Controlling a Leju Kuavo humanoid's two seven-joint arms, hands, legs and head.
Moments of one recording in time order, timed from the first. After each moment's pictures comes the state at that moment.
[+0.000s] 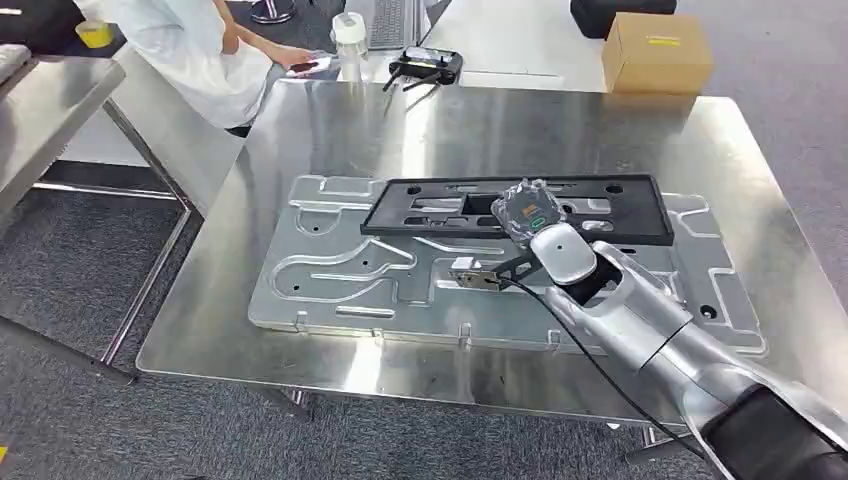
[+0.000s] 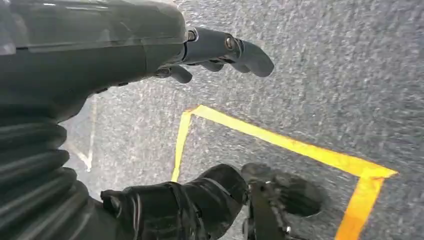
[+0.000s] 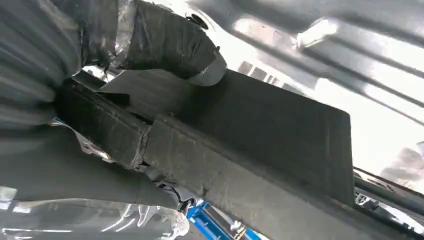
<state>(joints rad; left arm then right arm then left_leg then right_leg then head) -0.11 0.14 -0.83 -0.18 1.02 0.34 0.01 -0.88 -0.27 1.00 -0.94 1.22 0.22 0.10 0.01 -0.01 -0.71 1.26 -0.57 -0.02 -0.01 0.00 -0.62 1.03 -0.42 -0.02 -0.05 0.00</state>
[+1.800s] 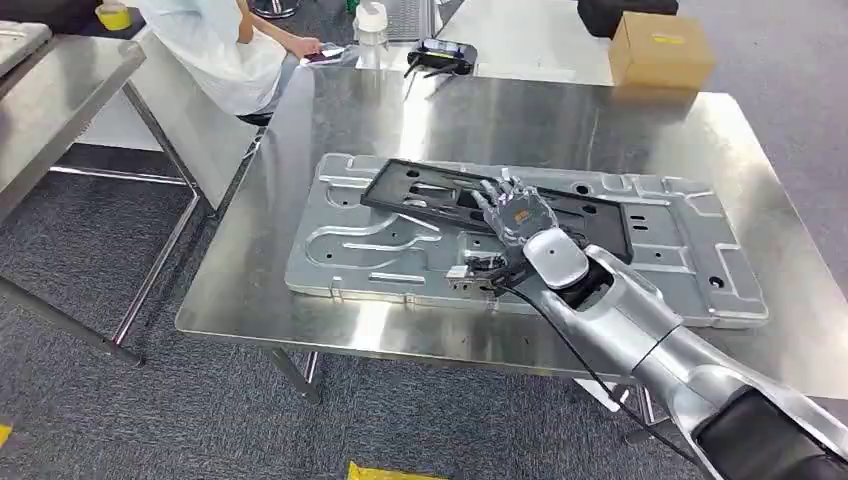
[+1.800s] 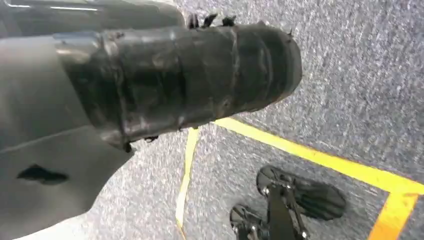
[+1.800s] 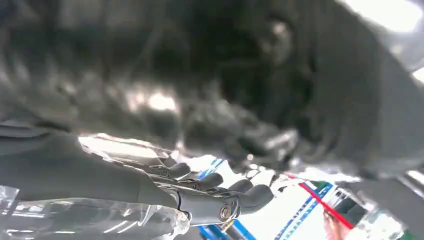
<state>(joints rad) -0.11 0.14 -0.83 -0.18 1.03 0.31 0.00 -0.88 -0.26 1.00 -0.91 1.25 0.23 0.07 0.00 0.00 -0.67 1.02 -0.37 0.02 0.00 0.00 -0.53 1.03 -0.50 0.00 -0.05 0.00</state>
